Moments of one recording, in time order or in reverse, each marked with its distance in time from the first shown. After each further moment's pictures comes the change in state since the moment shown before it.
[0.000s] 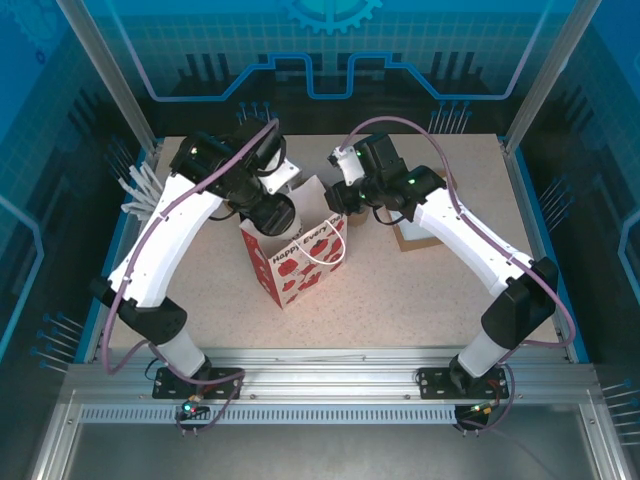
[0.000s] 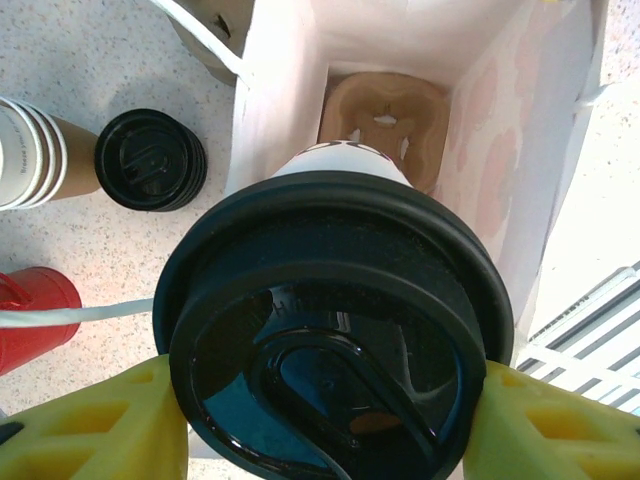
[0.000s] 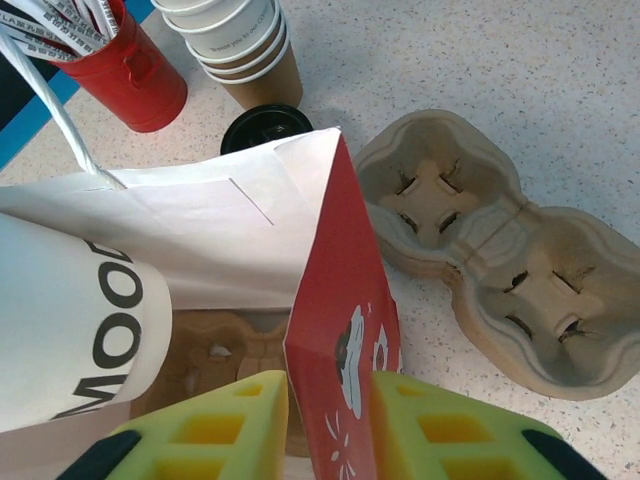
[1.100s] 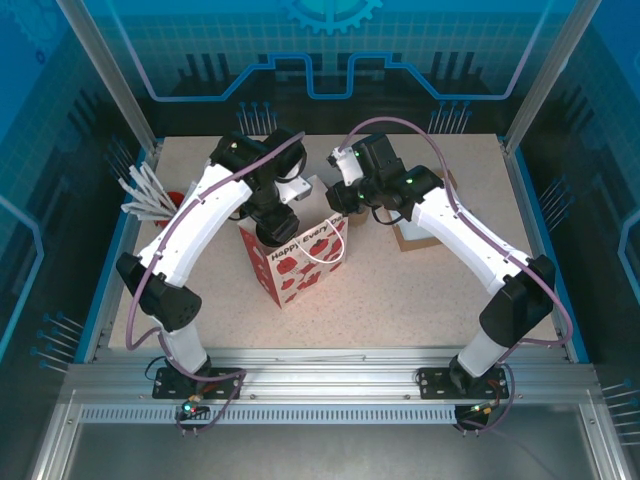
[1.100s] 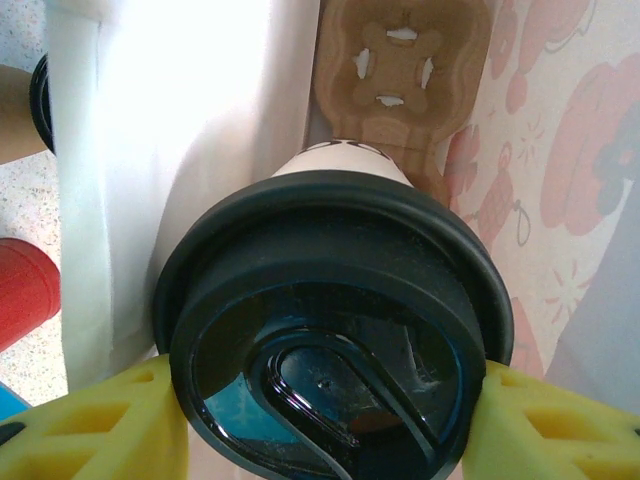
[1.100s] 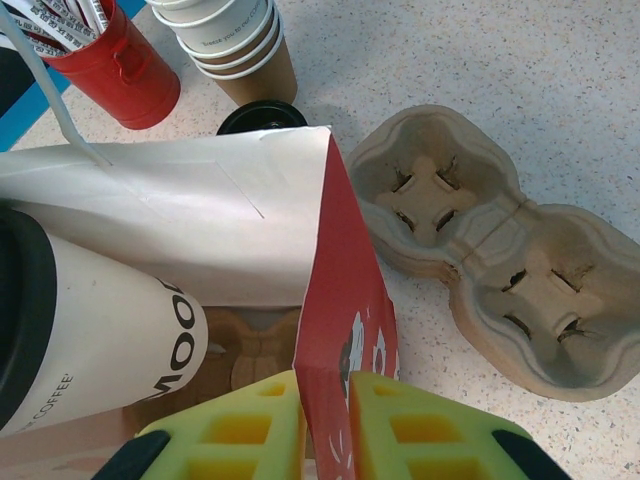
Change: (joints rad) left arm 0.000 0.110 -0.082 -0.015 -0.028 0.038; right arm 0.000 0.012 0.001 0.003 0.003 0.000
